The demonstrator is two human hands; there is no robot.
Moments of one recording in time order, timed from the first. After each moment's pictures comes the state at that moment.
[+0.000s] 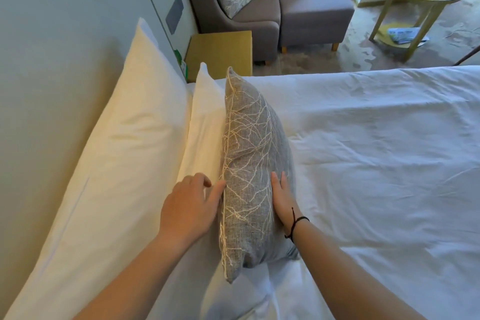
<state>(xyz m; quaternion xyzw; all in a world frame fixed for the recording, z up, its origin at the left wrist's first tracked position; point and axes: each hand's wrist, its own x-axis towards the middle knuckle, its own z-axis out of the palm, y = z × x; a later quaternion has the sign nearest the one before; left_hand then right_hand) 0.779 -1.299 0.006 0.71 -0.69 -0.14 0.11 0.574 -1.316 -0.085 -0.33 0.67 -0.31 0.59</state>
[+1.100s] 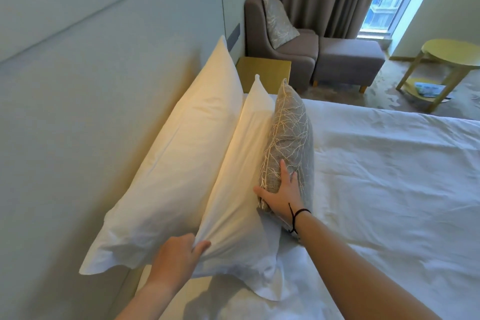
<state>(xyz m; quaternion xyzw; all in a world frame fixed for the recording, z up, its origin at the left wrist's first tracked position) 0.889 -1.060 -0.012 0.77 -0.60 -0.21 0.08 0.639 -1.213 -0.001 -0.57 0.67 -0.20 0.44</state>
